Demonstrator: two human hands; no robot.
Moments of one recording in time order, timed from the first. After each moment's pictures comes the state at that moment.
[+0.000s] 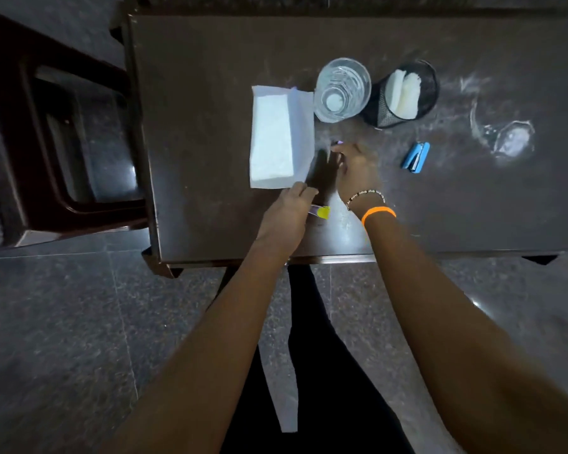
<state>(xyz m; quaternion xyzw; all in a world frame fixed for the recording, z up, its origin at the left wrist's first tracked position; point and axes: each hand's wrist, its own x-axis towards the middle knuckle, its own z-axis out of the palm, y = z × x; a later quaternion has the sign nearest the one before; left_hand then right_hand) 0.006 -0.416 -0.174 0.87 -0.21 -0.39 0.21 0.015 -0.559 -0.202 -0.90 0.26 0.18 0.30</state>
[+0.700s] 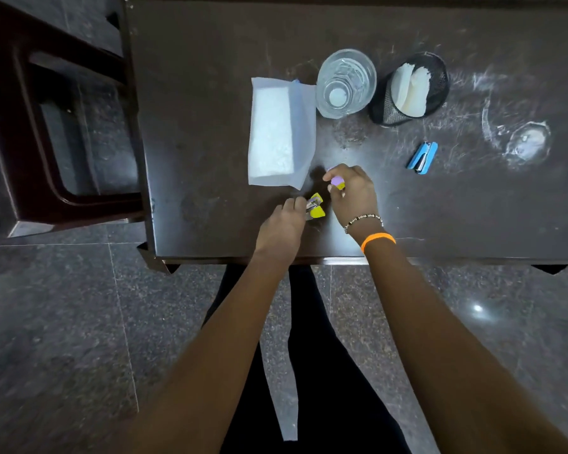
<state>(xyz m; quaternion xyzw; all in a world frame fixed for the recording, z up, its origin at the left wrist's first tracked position) -0.022 -0.421 -0.199 0.90 -0.17 -0.38 0.11 -0.018 -0.554 -0.210 -0.88 0.26 0.18 0.35</state>
